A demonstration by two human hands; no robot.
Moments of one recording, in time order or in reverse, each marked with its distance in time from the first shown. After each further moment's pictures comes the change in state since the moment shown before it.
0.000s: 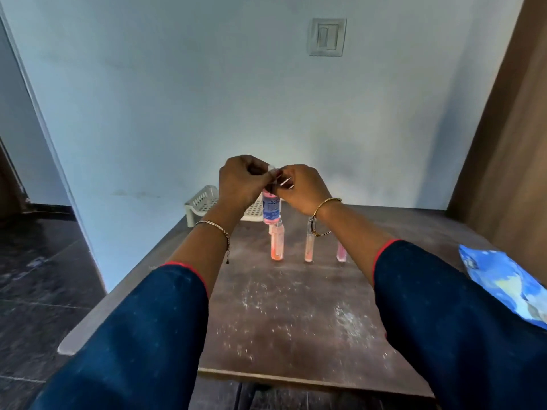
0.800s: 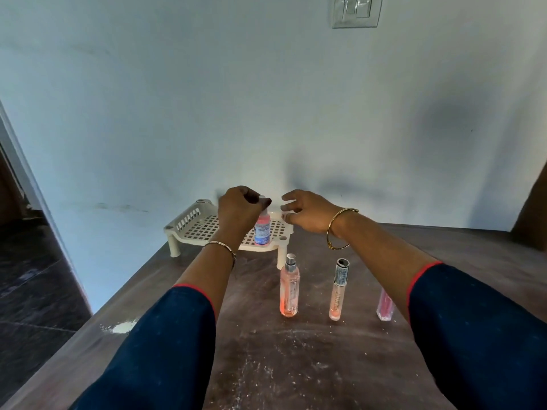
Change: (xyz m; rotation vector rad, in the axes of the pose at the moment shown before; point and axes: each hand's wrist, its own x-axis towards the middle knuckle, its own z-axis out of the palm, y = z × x) left_hand 0.117 -0.146 0.067 0.264 0.037 -0.131; right_hand 0.107 0.111 0.073 0.121 -0.387 0.264
